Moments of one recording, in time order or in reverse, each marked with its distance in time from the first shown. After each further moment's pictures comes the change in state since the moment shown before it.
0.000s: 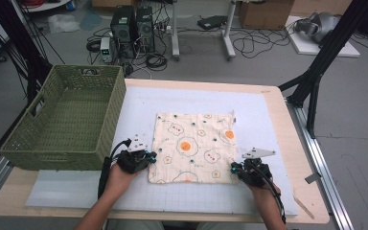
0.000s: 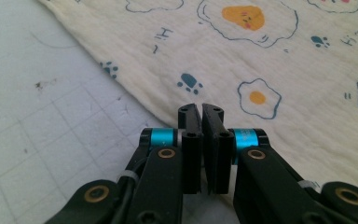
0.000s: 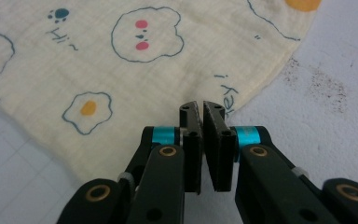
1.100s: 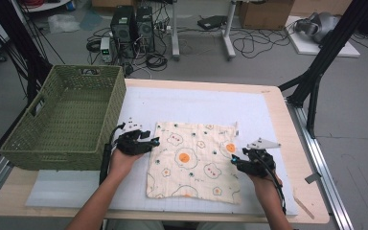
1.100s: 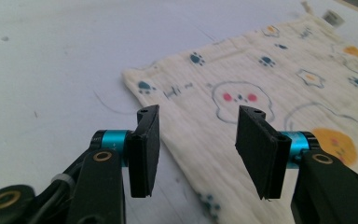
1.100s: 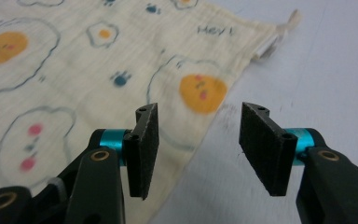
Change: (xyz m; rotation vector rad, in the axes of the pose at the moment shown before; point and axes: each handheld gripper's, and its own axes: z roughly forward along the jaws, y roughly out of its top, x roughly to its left) left arm 0.038 0.035 0.017 -0.148 0.052 -0.156; right arm -0.020 0.021 0.000 -0.087 -0.095 0.026
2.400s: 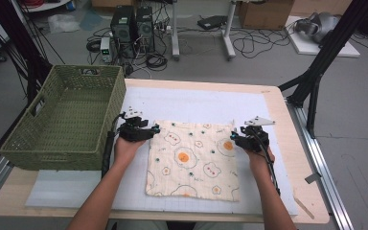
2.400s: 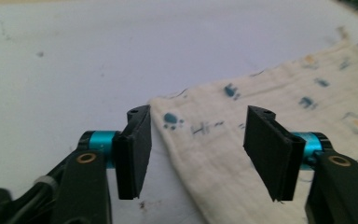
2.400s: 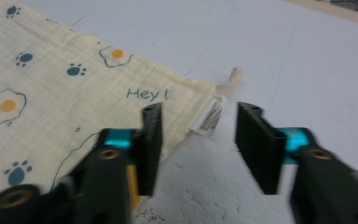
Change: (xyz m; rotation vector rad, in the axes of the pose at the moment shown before) left arm 0.023 0.017 0.018 -0.028 0.035 -0.075; right arm -0.038 0.041 0.046 -0.067 -0.064 0.006
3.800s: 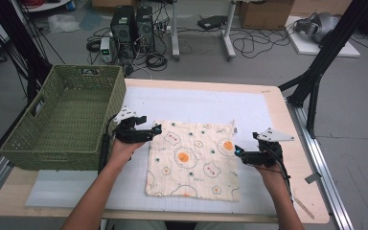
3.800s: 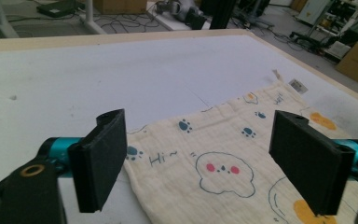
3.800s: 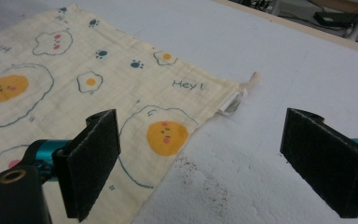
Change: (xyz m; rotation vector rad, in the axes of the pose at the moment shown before) left arm -0.009 0.007 -0.020 -0.131 -0.113 0.012; right arm 0.002 -0.024 -0.053 -0.118 0.117 -0.078
